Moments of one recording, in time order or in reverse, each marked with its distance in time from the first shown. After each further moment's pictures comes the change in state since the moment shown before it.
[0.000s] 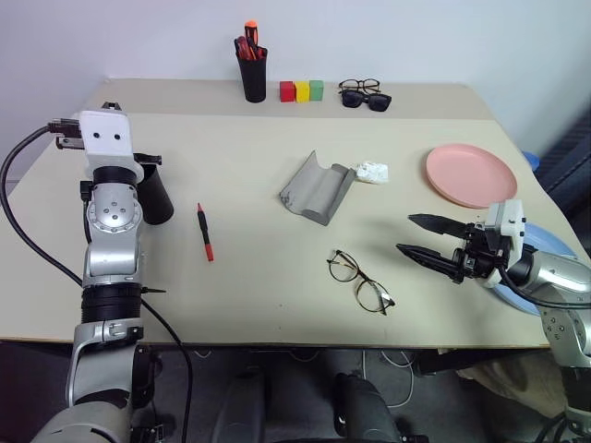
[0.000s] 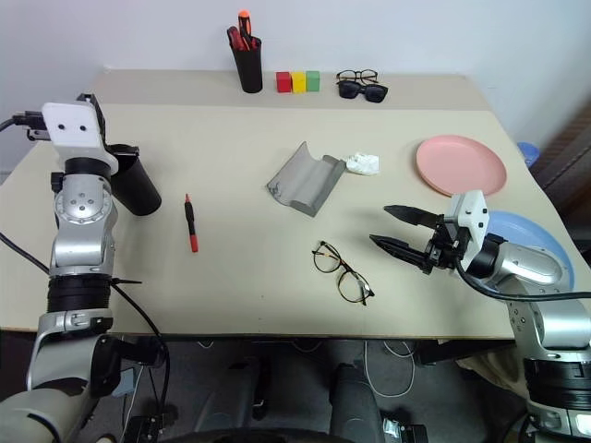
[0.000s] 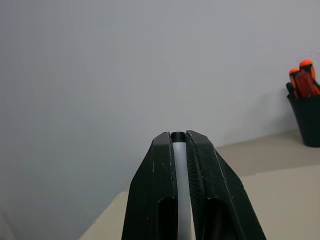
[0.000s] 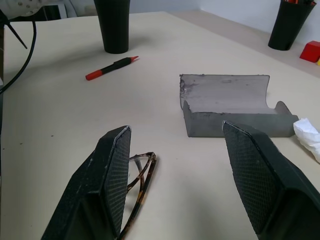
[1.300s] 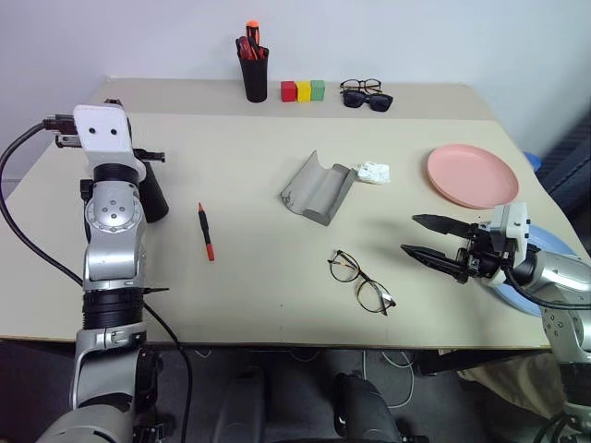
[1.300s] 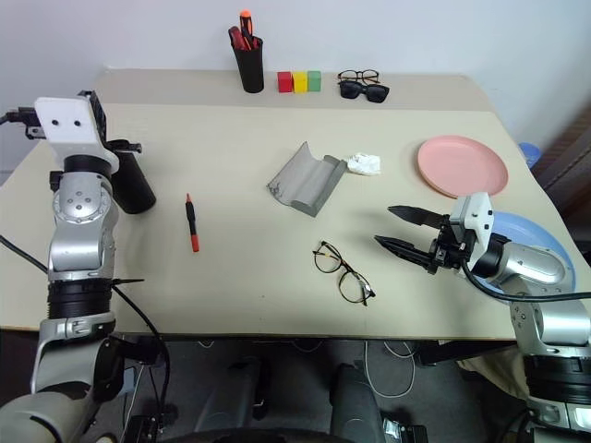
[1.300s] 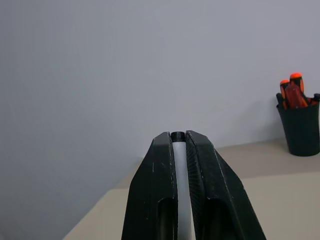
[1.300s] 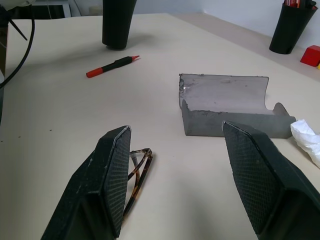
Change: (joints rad) left arm 0.012 -0.040 0.001 -0.197 -0.071 0.163 -0.010; right arm -0.017 0.000 0.000 0.086 -0.012 -0.082 0.063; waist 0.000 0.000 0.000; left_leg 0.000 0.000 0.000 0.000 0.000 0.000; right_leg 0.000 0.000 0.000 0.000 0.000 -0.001
